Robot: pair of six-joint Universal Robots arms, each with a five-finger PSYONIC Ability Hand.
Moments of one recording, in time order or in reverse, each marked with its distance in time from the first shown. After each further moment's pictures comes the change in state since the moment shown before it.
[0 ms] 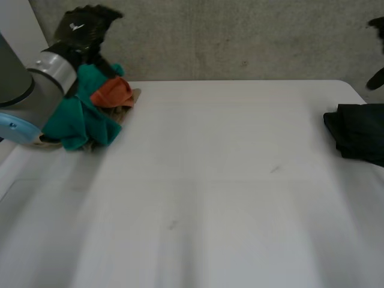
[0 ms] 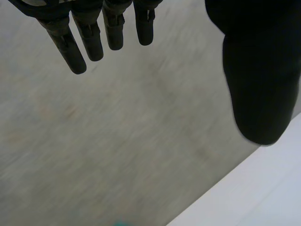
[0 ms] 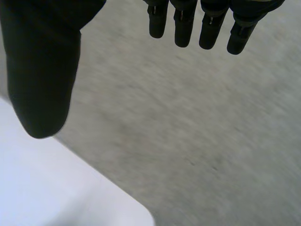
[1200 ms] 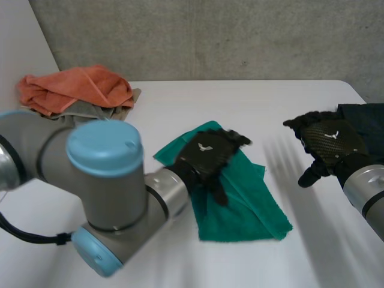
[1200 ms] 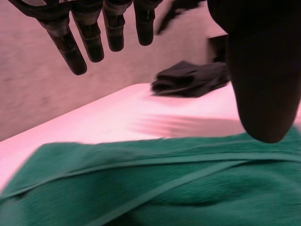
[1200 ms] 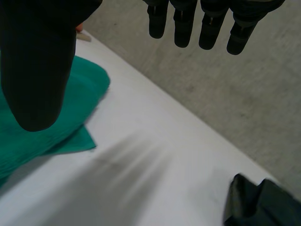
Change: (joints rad) left arm -0.538 0.092 -0.452 -0.051 -0.103 -0.123; right arm 0.223 -0.278 0.588 0.064 -0.009 -0.059; left_hand 0.000 0.012 0.011 0.010 0.000; right_hand 0.000 0.000 0.000 0.000 0.000
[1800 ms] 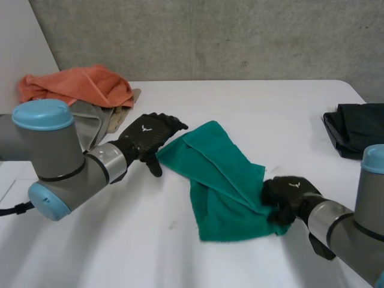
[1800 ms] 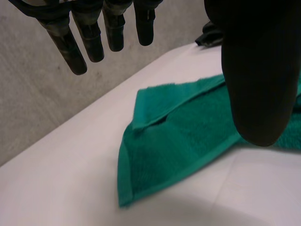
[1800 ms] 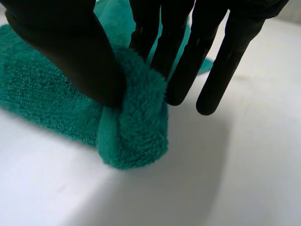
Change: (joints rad) left arm 0.370 -0.081 -0.014 0.063 0.282 0.290; right arm 0.133 0.271 -0.052 0.134 0.045 0.218; left_hand 0.003 0.000 0.000 0.000 0.000; right_hand 0.849 0.946 0.941 0.946 0.905
